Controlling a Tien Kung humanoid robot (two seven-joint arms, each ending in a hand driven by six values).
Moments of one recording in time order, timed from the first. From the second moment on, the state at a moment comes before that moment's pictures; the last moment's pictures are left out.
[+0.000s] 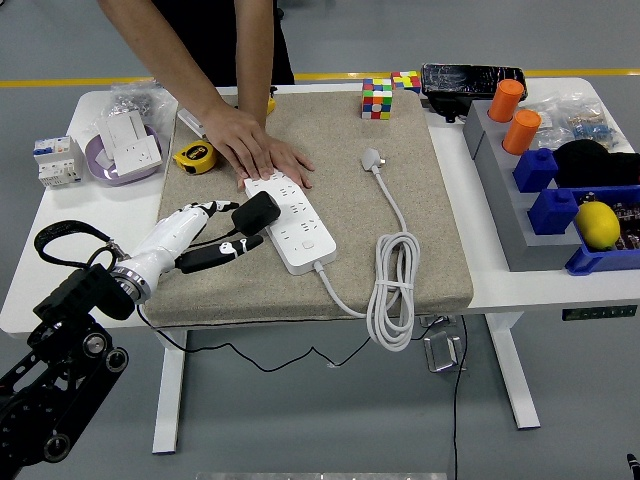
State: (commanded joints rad) left arm -0.18 0.16 -1.22 -1.42 2.08 -0.10 0.13; right arm 0.16 -0.28 0.34 0.43 0.00 -0.48 -0.07
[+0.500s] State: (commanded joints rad) left arm -0.27 0.17 -1.12 -1.34 2.03 -0.07 0.11; right arm 0.17 -0.28 0.34 0.43 0.00 -0.48 -0.07
